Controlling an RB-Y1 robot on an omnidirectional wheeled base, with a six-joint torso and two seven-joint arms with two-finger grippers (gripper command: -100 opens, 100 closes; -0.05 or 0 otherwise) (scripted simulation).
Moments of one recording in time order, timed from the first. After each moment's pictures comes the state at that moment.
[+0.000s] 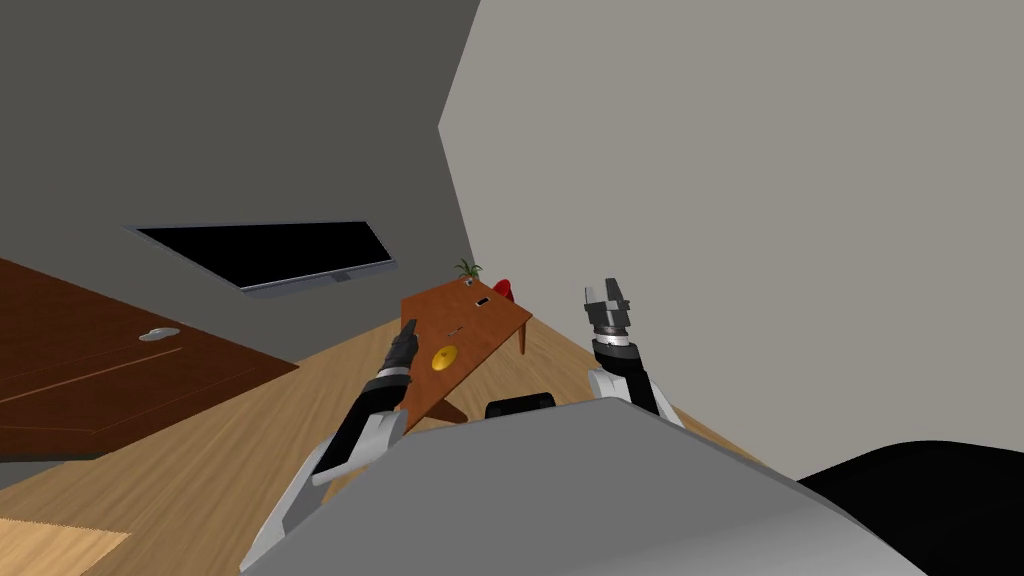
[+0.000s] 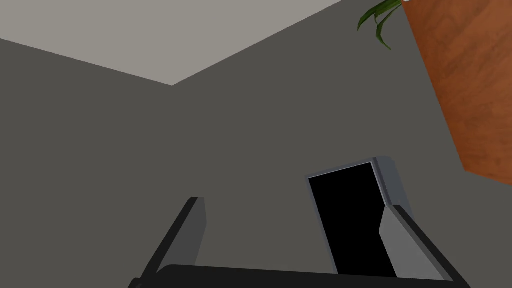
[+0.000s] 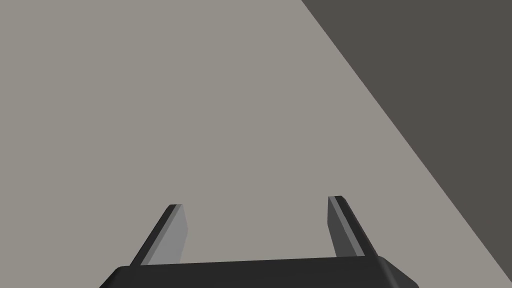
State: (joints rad) left arm 0.54 0.25 0.18 -2.17 0.11 -0.03 -0.21; right arm 0.53 0.04 -0.04 -2.27 0.08 -0.56 -0.14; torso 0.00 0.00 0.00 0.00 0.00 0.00
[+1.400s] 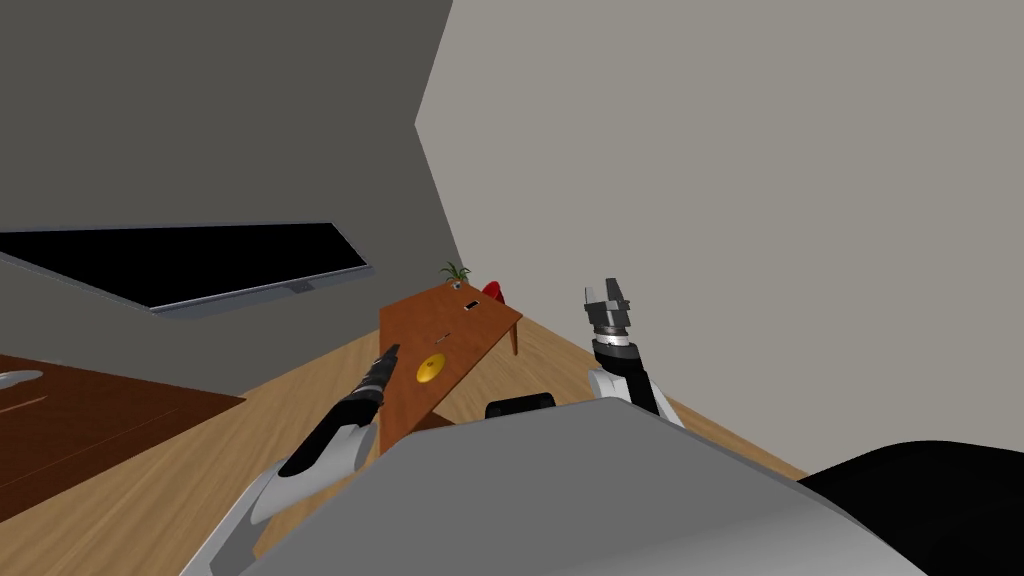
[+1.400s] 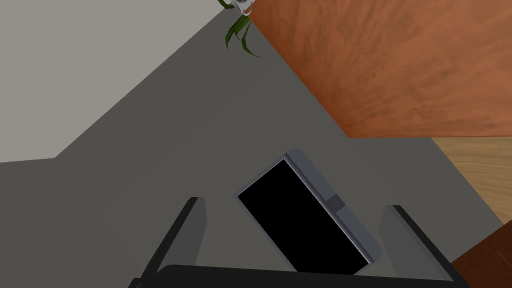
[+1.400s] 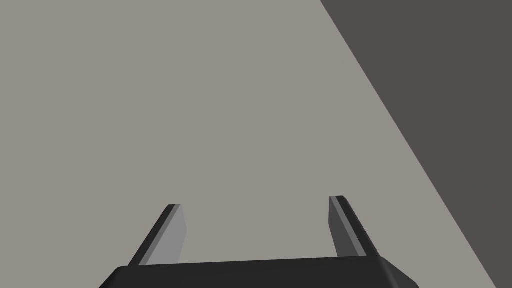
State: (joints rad) left arm 0.57 0.33 0.34 -2.08 0.12 0.34 -0.29; right arm 0.53 0.04 -0.04 -2.27 0.08 -0.56 -0.14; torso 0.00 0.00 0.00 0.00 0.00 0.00
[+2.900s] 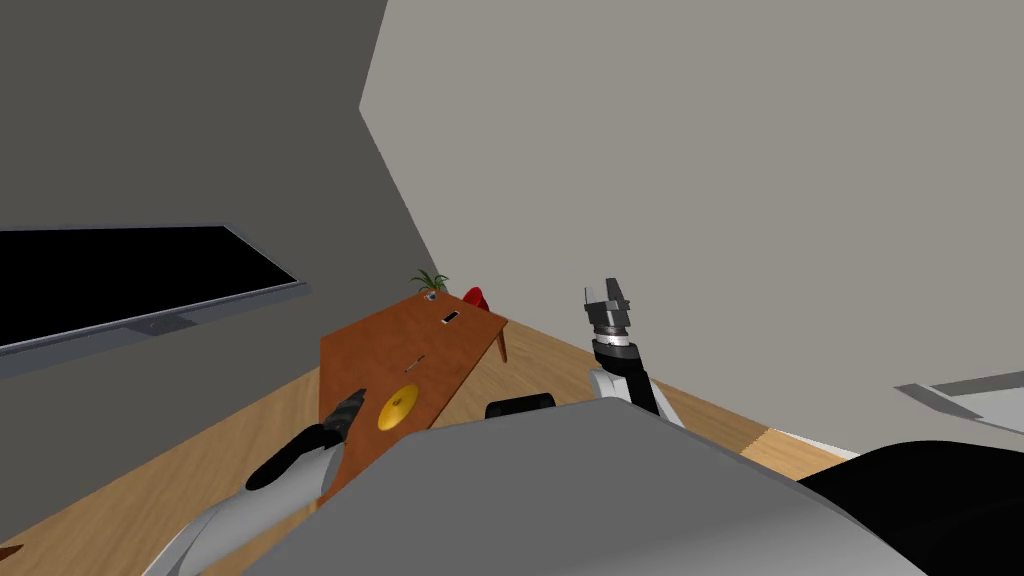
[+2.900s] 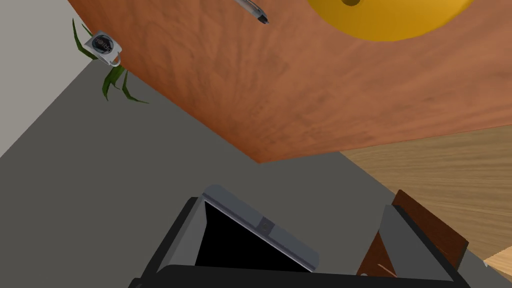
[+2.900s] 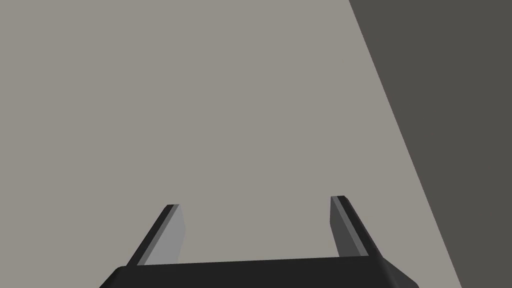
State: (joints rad) left arm 0.57 0.35 0.49 -1.93 0.11 0.71 -0.32; right arm 0.53 0.04 -0.04 -2.27 0.08 -0.56 -0.14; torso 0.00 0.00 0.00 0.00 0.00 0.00
